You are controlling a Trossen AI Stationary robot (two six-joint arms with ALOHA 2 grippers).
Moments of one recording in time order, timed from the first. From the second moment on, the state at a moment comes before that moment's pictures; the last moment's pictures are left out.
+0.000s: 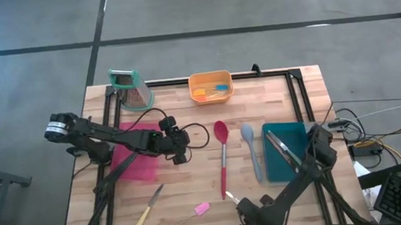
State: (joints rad) left arm -0.15 1.45 0.94 -0.45 -0.56 -0.10; right arm 0.77 2.25 1.73 -1.00 0.12 1.67
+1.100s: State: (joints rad) left arm -0.15 1.45 0.93 -0.44 -0.56 -0.10; right arm 0.78 2.19 2.08 -1.47 0.25 1.54
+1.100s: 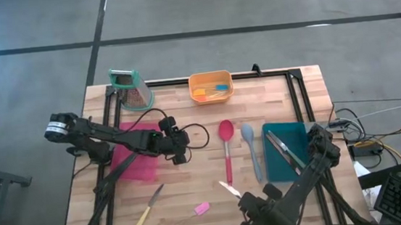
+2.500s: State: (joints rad) left arm -0.15 1.45 0.91 -0.45 -0.56 -0.10; right arm 0.76 1.55 1.21 -1.49 0.16 1.93
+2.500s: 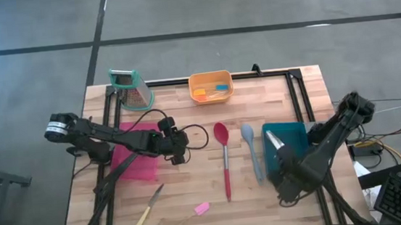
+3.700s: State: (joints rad) left arm -0.15 1.45 0.91 -0.42 -0.56 -0.07; right arm 0.49 1.30 0.77 -1.21 -0.05 1.54
